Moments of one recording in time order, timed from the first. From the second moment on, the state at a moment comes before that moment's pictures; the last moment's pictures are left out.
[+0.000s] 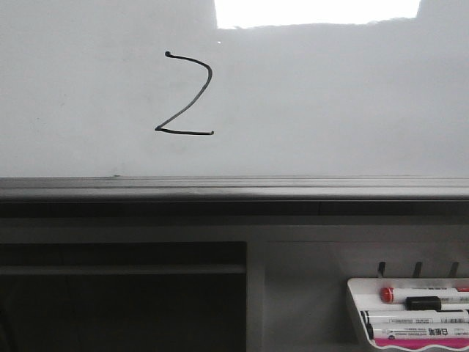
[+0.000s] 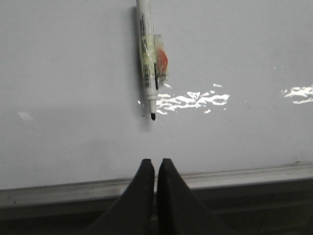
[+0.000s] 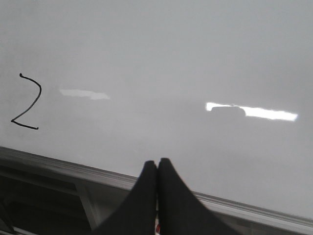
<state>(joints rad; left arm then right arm) -0.11 0.29 -0.25 -0.09 0.27 0.08 0.42 0.24 -0.46 -0.28 0.50 0.26</state>
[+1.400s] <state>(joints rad) -0.07 0.00 0.00 -0.08 0.03 0.08 0.42 0.24 -0.46 -0.28 0.50 0.27</state>
